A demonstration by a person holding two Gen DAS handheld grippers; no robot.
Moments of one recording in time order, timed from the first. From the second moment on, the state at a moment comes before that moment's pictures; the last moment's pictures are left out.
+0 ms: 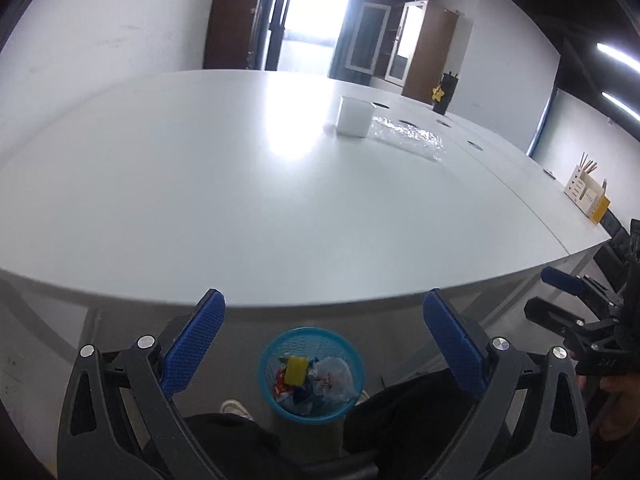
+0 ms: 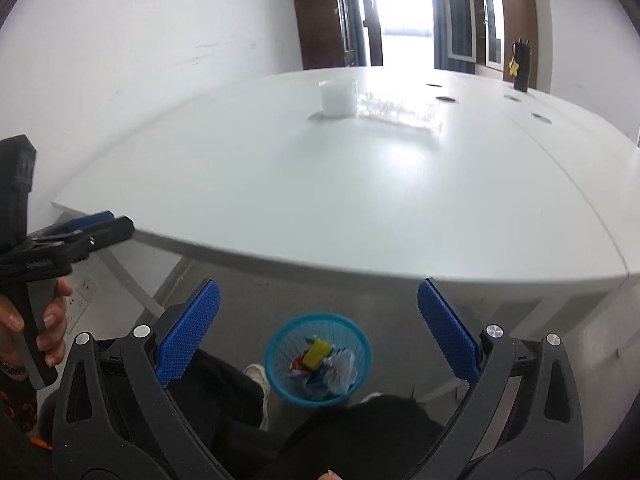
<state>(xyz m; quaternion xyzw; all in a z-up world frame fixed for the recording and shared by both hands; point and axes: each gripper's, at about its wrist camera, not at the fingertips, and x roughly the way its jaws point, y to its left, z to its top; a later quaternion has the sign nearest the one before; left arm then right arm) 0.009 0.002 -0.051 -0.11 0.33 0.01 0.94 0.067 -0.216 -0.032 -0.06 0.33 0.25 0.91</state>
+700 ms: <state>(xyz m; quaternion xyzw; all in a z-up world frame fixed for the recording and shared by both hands) 0.149 0.015 -0.004 -0.08 0.37 0.01 0.93 0.203 -0.207 0.037 -0.10 0.33 0.25 0.91</state>
